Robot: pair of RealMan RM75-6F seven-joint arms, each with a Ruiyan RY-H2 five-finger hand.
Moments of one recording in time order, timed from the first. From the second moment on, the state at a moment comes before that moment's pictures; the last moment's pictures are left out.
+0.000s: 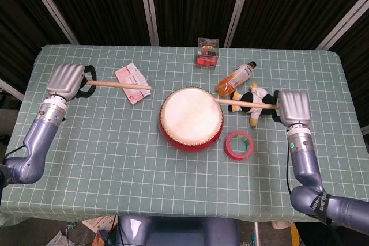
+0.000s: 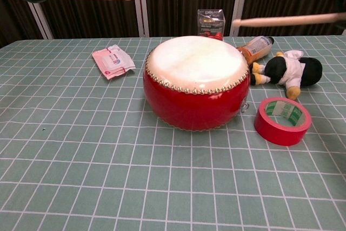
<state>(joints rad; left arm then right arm) -0.85 -1.12 -0.29 -1.56 0.82 0.89 0.28 0.77 -1.14 0.23 -1.79 -0.59 1.23 -0.58</state>
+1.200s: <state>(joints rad) -1.13 -1.57 -0.31 -1.34 0.57 0.90 0.58 0.52 -0.98 0.27 -1.80 -0.74 1.16 -0.14</state>
